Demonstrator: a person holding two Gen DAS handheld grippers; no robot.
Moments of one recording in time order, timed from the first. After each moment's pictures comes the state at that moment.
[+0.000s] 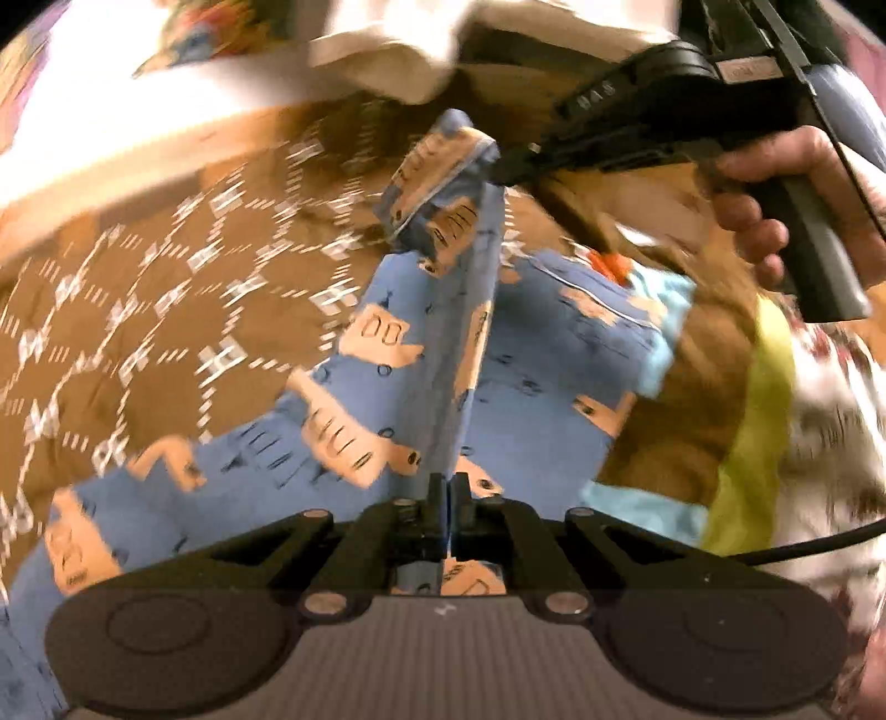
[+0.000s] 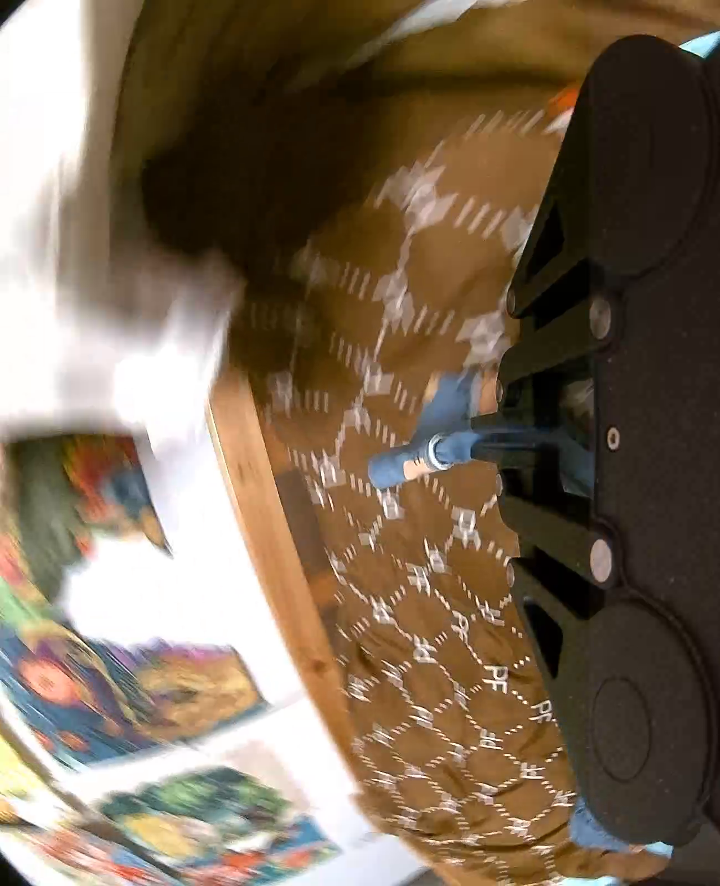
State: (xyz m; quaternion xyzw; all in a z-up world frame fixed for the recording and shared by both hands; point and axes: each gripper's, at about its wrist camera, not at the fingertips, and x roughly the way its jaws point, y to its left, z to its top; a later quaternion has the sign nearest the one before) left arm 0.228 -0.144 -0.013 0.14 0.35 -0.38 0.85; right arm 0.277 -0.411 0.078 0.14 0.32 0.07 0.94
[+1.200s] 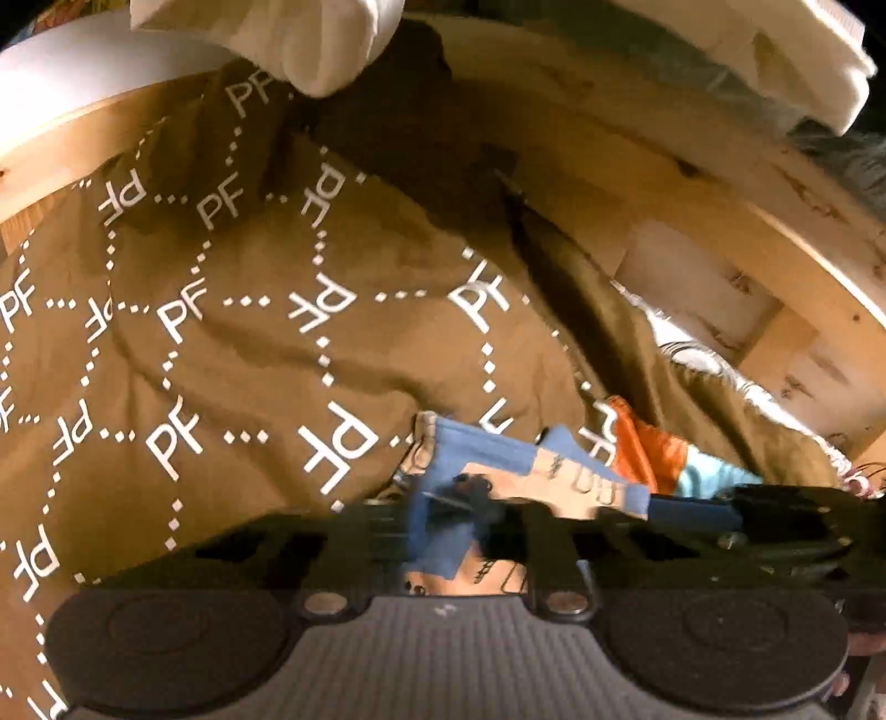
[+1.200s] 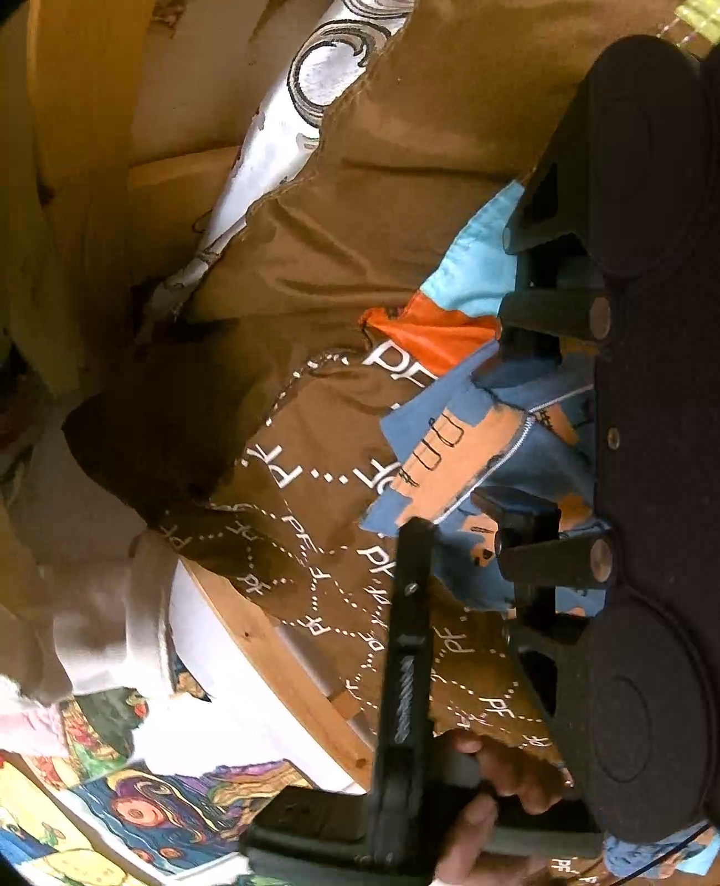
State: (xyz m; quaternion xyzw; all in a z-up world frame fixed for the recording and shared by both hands) left arm 0.395 -0.312 -0.009 0.12 0.41 -0.43 0.79; right arm 0.218 -0.494 -0.017 0.24 0.30 -0.01 0.92
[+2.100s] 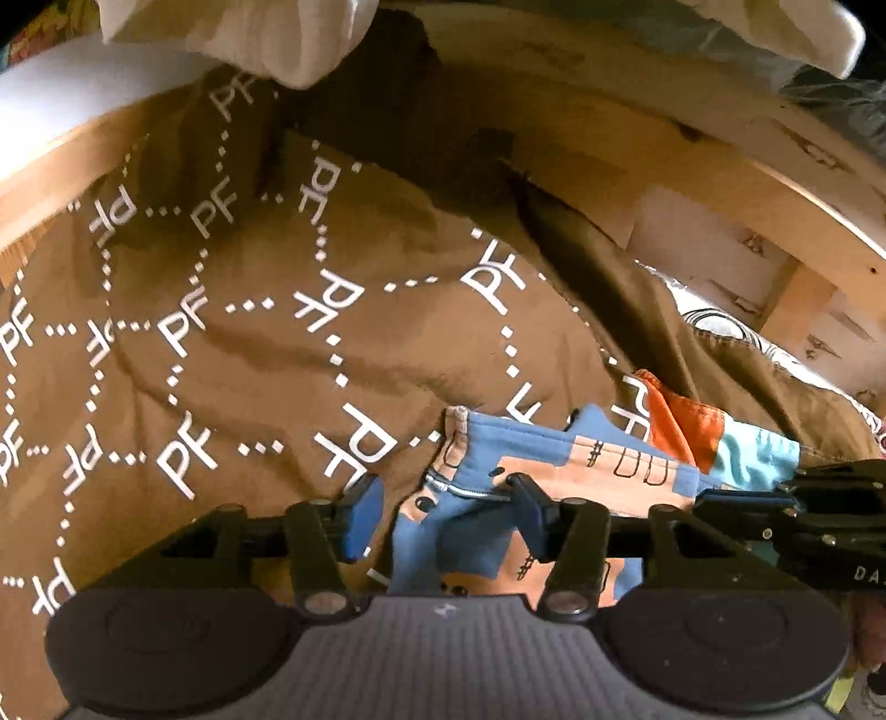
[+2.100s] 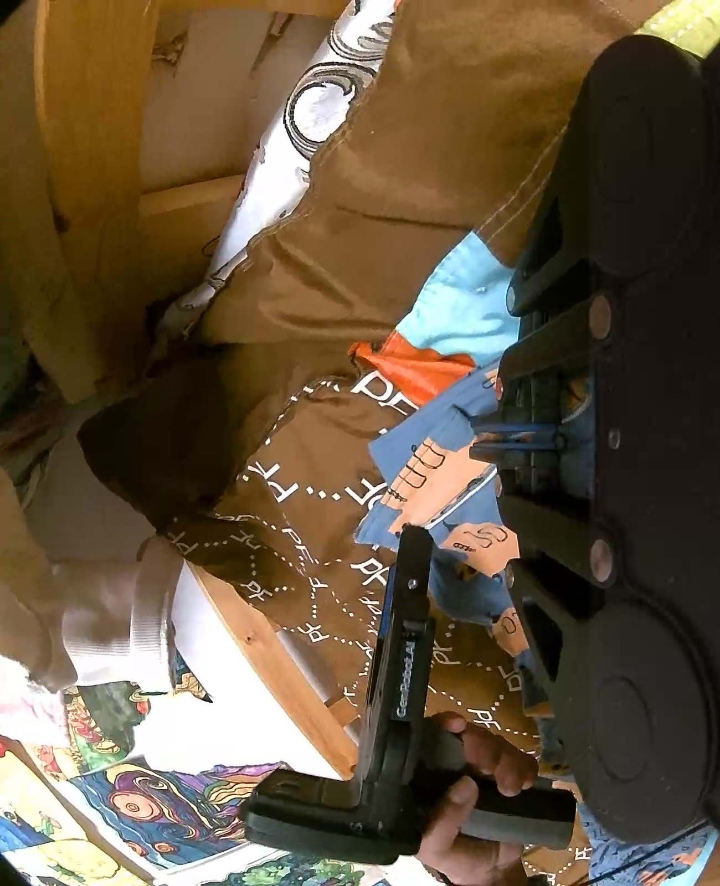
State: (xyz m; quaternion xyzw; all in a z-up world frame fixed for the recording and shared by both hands) left arm 0.398 -0.319 -0.018 0.16 0.40 -0.43 0.79; right arm 0.198 -0.495 -0.023 0.22 0.29 -0.01 0.93
